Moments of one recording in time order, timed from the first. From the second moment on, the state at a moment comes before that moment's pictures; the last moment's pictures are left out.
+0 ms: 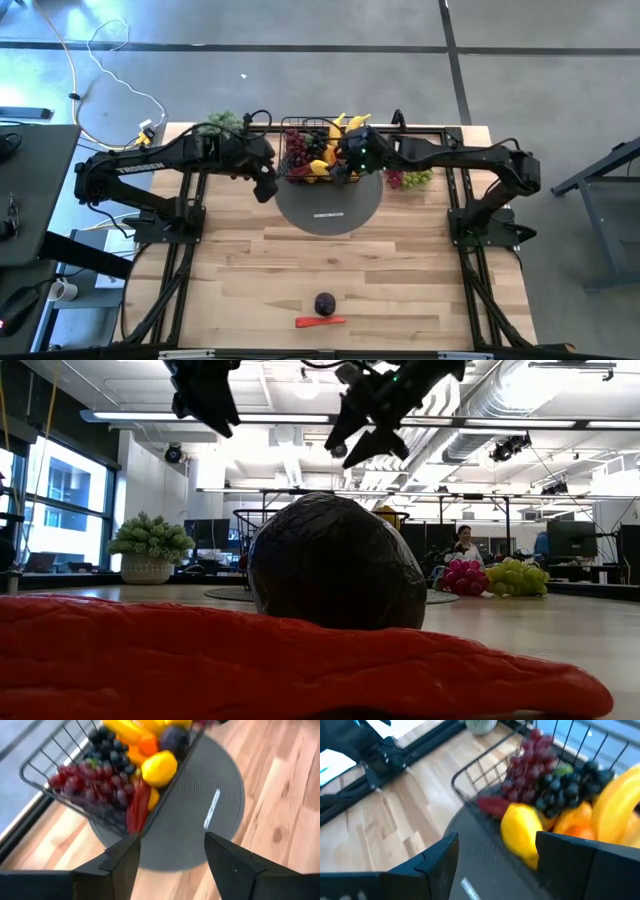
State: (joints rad) left arm 0.31 1.21 1.22 -0.90 -0.19 -0.26; right arm -0.23 1.57 1.29 -0.38 0.08 0.41
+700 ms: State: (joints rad) left arm 0.17 1.21 1.22 -0.98 -0.03 -0.36; right arm 0.11 1.51 1.29 -0.55 0.38 0.81
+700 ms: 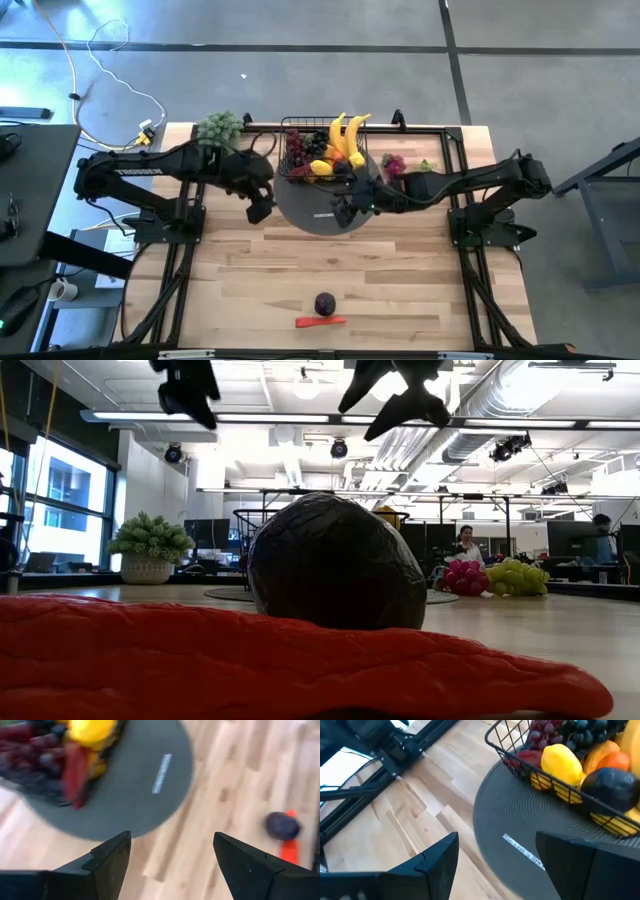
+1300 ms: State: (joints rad) left arm -0.31 1.34 1.22 -0.73 -0.26 -0.57; right arm 0.17 1.51 1.29 -0.59 0.39 0.99
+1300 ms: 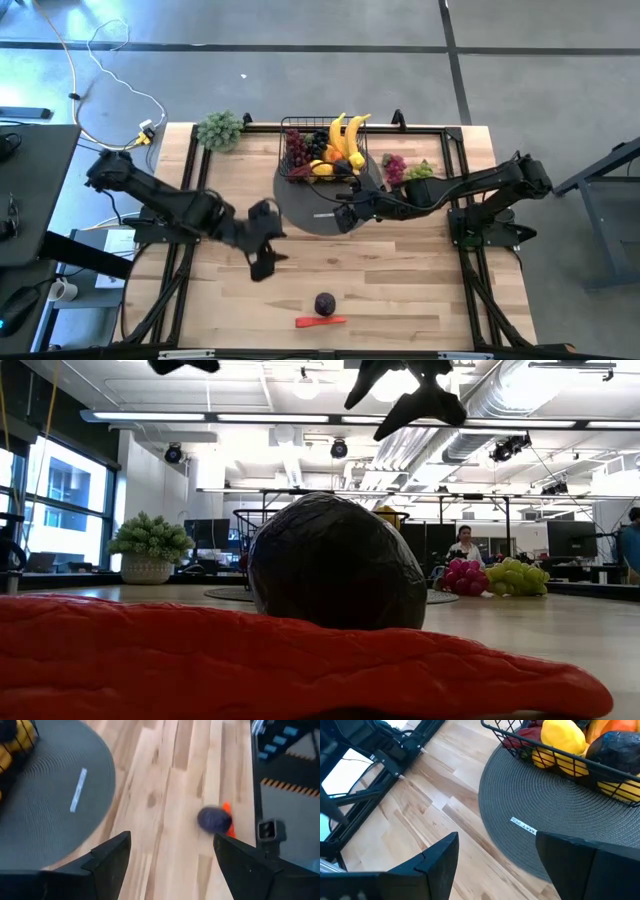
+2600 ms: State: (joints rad) left arm -0.61 1.90 1.22 -0.28 -0.43 -0.76; right arm 0.18 1.51 1.29 -0.66 0.37 0.99
